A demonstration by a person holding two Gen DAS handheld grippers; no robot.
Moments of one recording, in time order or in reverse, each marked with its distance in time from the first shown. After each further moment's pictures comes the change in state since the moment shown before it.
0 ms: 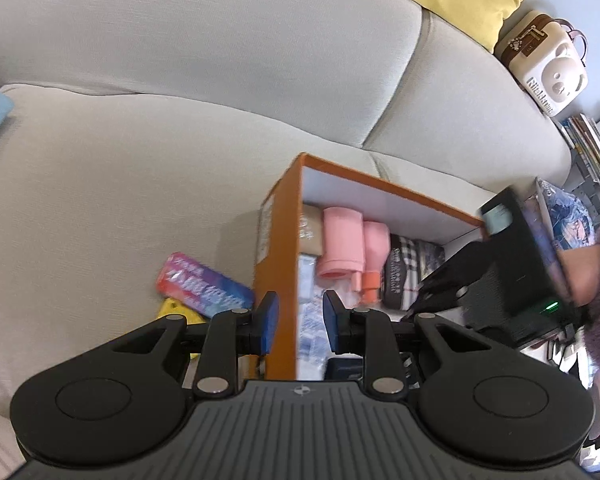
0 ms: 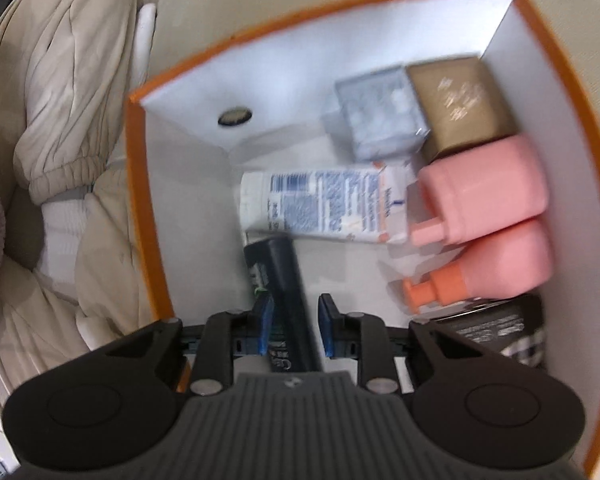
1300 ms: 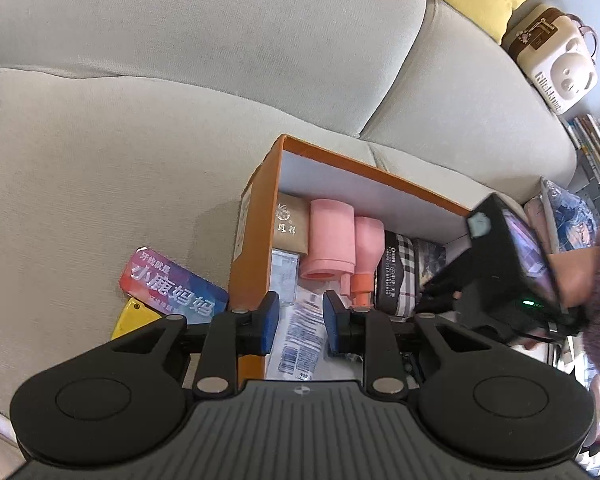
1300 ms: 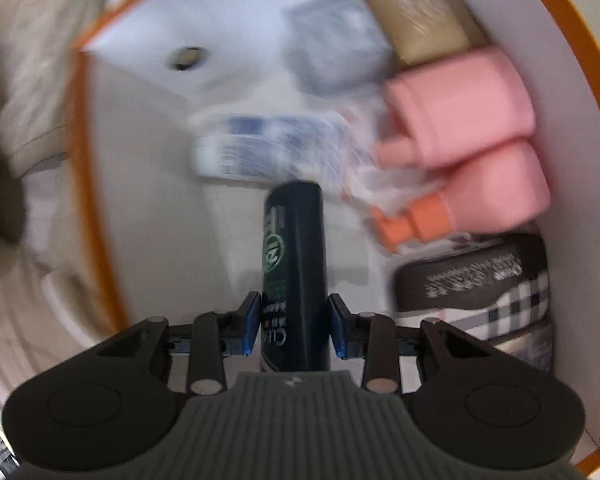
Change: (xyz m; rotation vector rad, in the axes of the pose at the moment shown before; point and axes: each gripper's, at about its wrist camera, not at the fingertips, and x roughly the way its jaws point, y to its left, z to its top) left arm 0.038 -0.019 0.000 -0.022 0.017 -0.017; right arm 0.024 -0.043 -0.024 0.016 0.110 0.016
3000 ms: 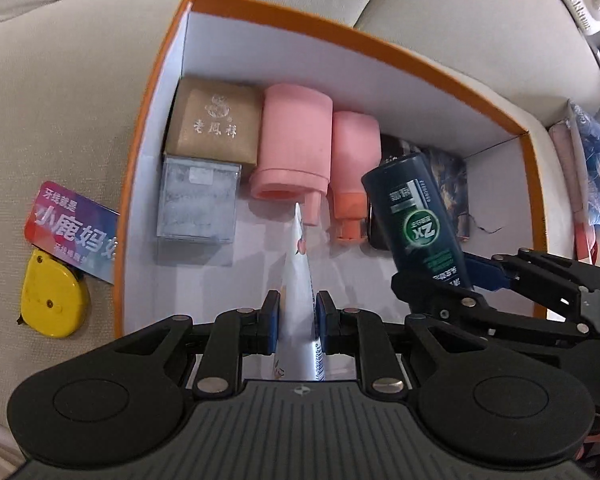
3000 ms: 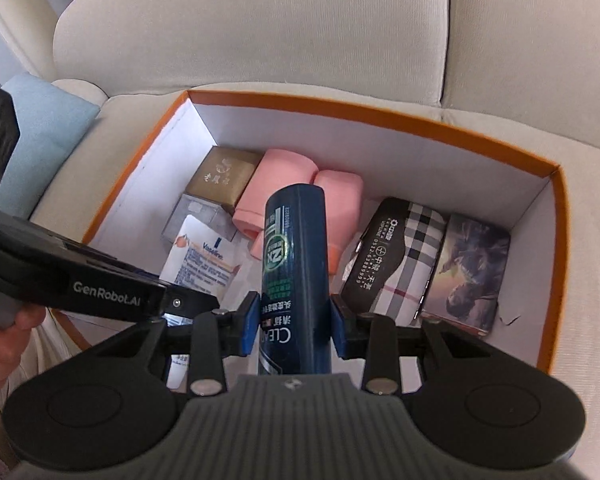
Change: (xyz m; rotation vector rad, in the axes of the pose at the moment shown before) left arm 0.097 -0.033 -0.018 0.048 0.279 0.048; right arm -0.050 0.027 -0.094 0.804 -0.705 -0.188
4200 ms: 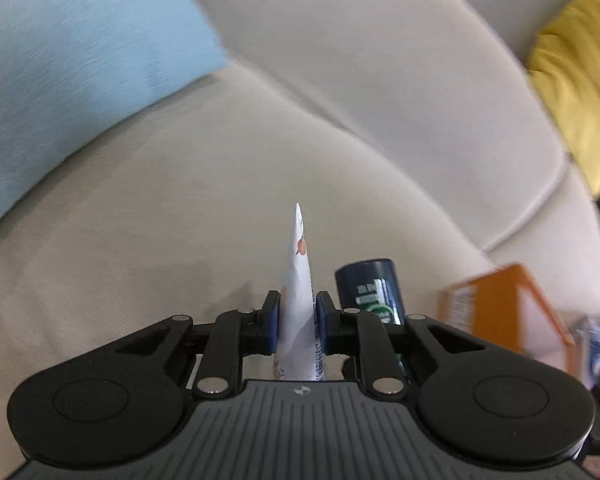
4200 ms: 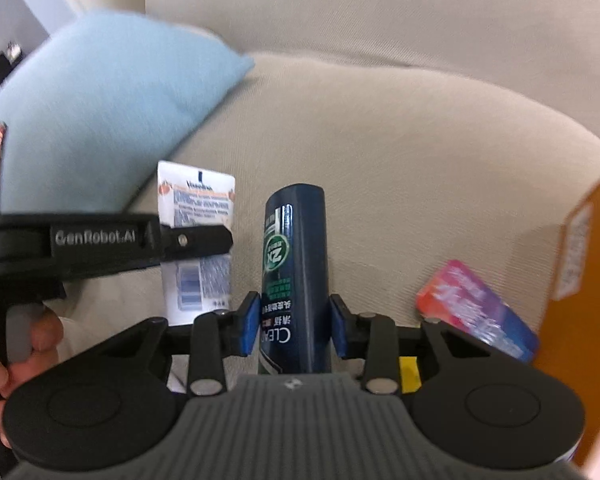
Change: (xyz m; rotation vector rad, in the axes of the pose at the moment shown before) left arm -0.146 0.244 -0.060 -0.366 -0.473 -0.039; right arm 0.110 0.270 0.040 -0.101 0.031 0.133
